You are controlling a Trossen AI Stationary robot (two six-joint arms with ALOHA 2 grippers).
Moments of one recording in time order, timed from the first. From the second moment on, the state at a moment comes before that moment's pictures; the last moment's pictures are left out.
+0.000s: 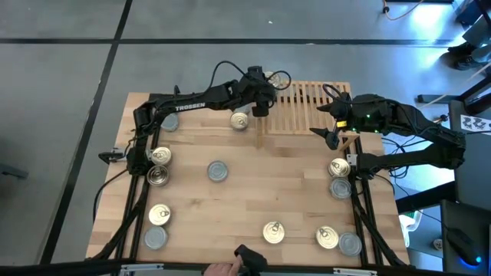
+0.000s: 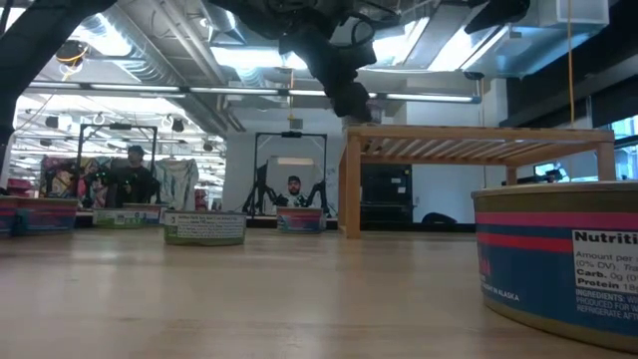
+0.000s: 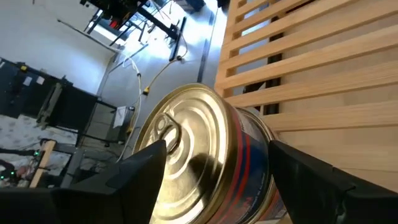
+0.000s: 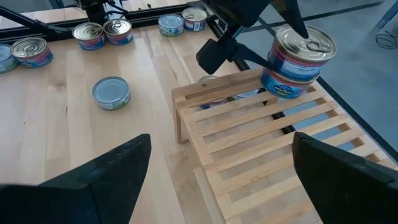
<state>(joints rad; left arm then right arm) 0.39 2.01 1.77 -0.25 -0.39 0.70 -0.18 0.89 1.25 -0.91 0.18 0.05</state>
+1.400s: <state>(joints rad) -0.26 1.62 1.26 -0.76 -0.42 -0.27 -0.18 0.93 0.89 -0.53 -0.17 0.13</state>
